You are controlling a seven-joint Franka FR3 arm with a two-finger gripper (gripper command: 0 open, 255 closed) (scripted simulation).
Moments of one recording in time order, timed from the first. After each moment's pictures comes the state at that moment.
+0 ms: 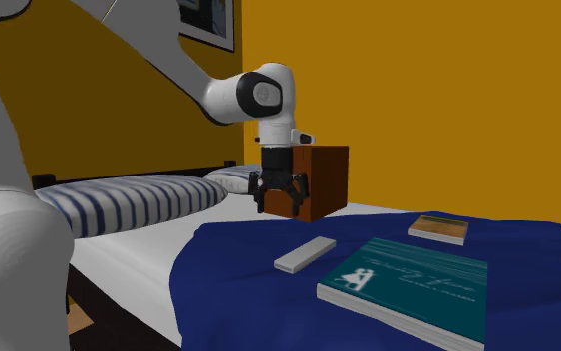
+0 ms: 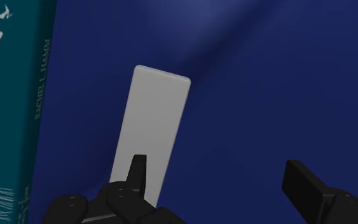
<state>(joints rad) -0.04 -0.24 -0.20 -2.32 -0.09 2.07 -0.34</state>
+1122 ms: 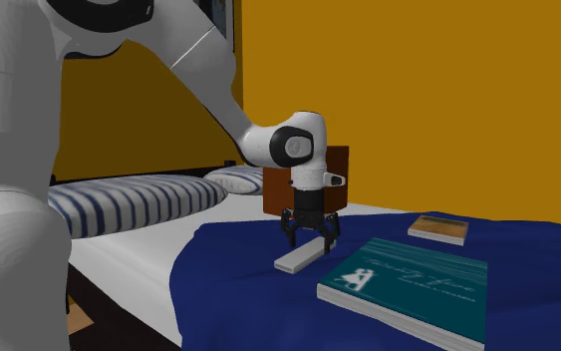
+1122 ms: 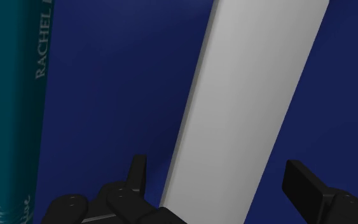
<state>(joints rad) -0.07 0.11 -0.25 -2.22 0.02 2.34 -0.46</state>
